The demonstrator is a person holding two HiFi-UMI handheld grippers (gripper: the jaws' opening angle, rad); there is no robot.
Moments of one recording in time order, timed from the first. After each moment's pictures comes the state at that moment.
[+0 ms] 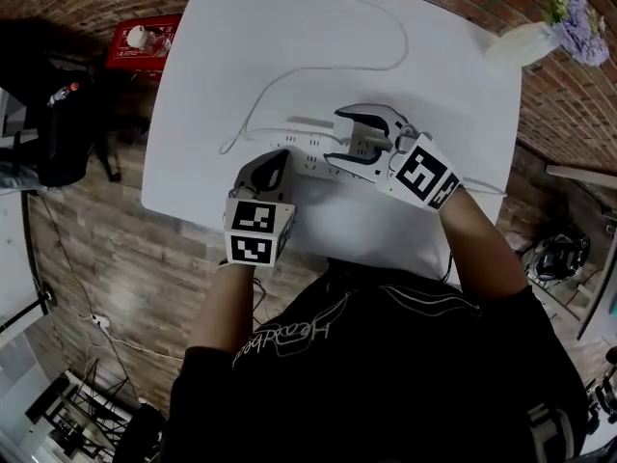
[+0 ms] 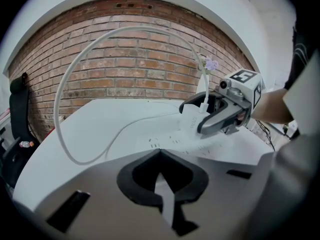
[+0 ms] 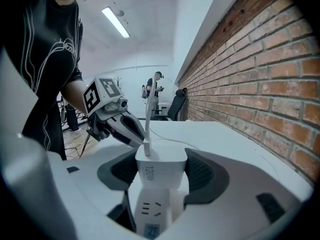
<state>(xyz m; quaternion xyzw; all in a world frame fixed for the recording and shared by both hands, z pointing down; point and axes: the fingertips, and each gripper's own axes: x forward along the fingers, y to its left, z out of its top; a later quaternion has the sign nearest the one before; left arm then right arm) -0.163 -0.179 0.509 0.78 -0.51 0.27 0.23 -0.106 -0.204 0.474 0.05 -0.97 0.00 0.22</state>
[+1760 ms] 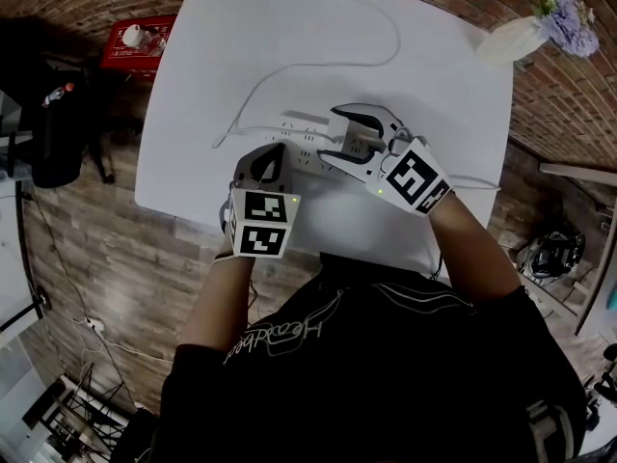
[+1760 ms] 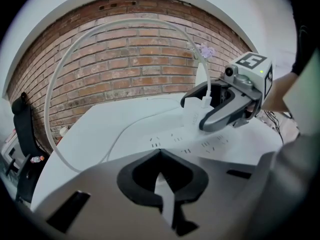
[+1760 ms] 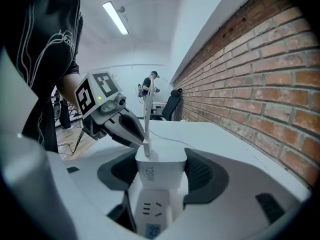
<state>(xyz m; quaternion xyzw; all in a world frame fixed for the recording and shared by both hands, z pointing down) -0.160 -0.178 0.512 0.76 -0.51 0.34 0.20 -0.102 -0.199 0.471 0.09 -0.97 -0.01 0.23</state>
